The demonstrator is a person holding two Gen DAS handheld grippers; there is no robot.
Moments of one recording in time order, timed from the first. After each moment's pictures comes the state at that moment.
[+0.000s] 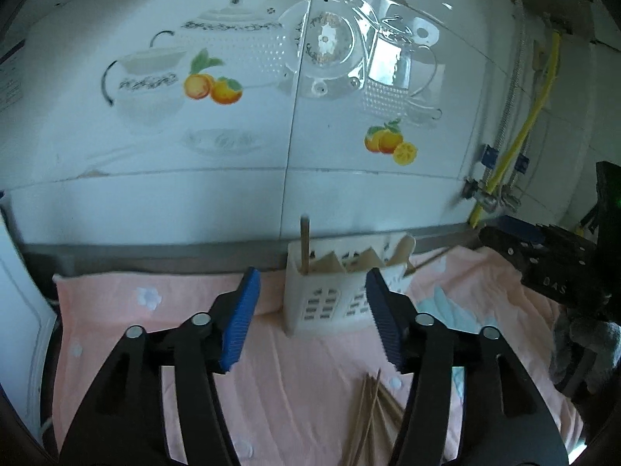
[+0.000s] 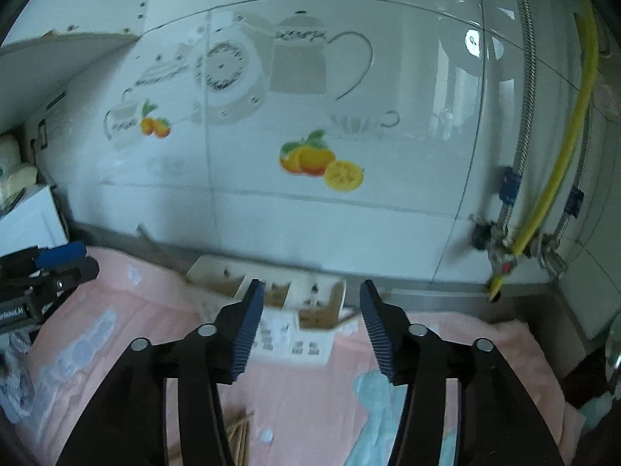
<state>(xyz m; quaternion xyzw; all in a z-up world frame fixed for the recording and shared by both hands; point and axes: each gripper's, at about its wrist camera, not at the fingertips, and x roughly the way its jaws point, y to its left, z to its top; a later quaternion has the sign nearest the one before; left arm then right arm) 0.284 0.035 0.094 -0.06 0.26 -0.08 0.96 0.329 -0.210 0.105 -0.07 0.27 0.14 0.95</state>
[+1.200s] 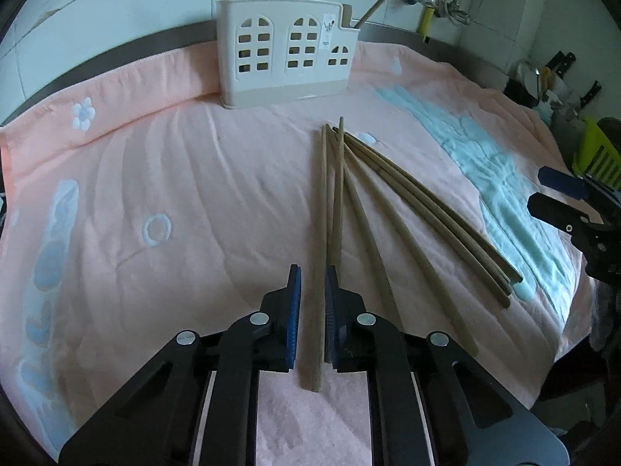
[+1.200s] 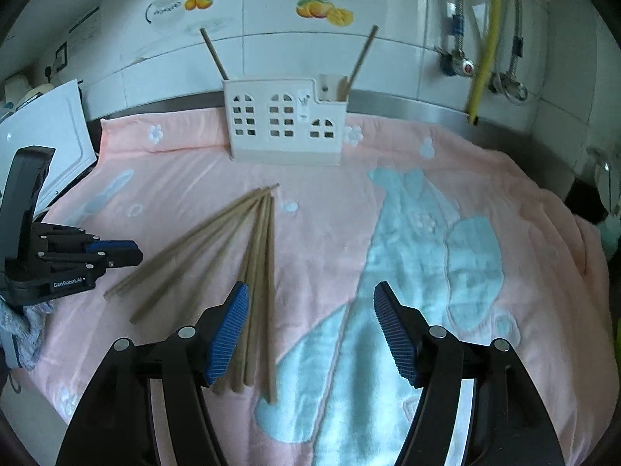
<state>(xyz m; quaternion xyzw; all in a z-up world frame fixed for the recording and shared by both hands) 0.184 0.001 -0.093 0.02 0.43 -0.17 0.88 0.141 -0.231 -0.048 -0.05 0.36 0.10 0.92</state>
